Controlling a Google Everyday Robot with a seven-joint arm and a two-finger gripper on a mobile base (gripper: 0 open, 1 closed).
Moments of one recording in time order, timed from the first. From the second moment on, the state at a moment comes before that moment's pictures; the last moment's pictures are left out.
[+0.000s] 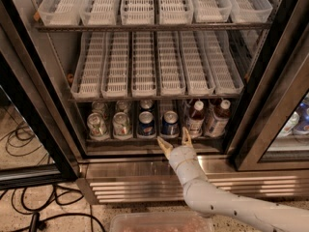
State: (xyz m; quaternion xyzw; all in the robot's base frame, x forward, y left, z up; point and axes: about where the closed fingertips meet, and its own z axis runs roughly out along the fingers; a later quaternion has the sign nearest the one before) arm 0.614 -0.087 0.602 -0.16 0.73 0.01 0.66
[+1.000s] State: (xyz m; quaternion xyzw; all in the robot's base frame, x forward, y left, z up) arm 0.666 -0.077 0.606 -0.14 0.72 0.00 0.68
